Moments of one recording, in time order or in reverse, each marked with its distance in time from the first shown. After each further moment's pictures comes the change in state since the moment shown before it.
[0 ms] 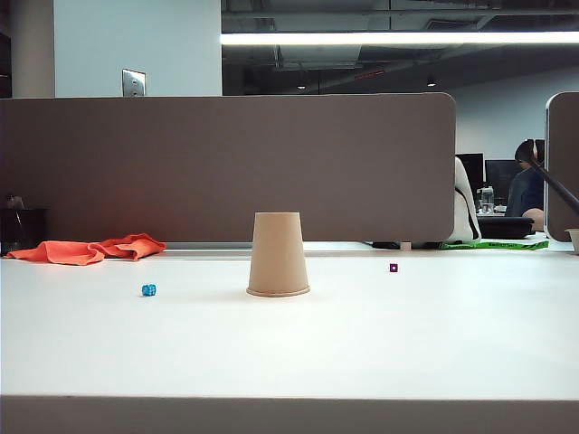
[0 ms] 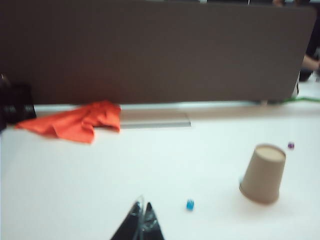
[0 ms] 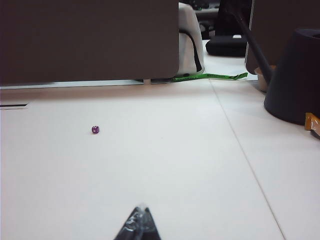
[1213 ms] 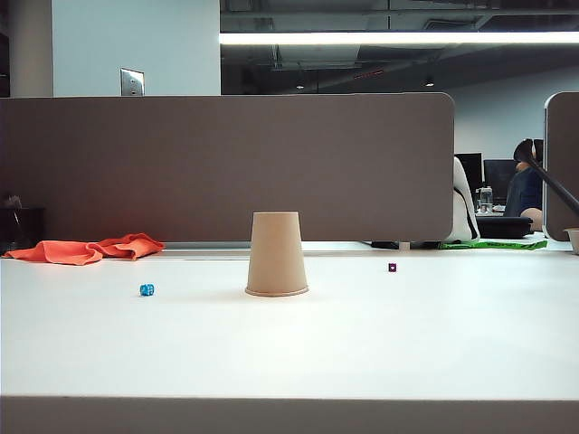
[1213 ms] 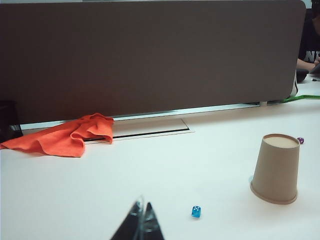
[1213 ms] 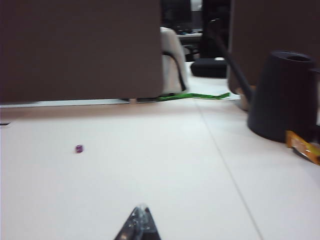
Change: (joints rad) left arm 0.000 -0.001 -0.345 0.463 0.034 0.078; right arm -0.039 0.000 -0.059 0.140 0.003 -0.026
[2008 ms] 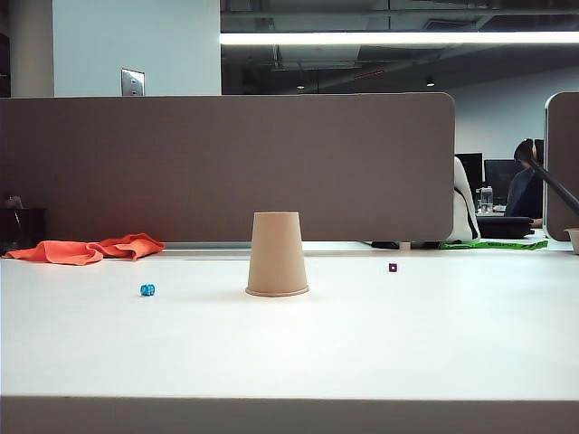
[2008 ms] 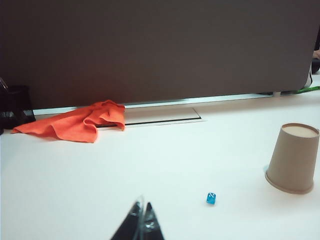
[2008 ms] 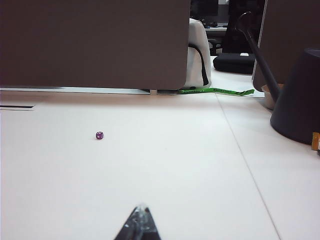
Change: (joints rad) left arm 0.194 0.000 0.000 -0.045 0.163 -0.031; right arm 0.000 0.000 0.000 -0.028 -0.082 -0.031
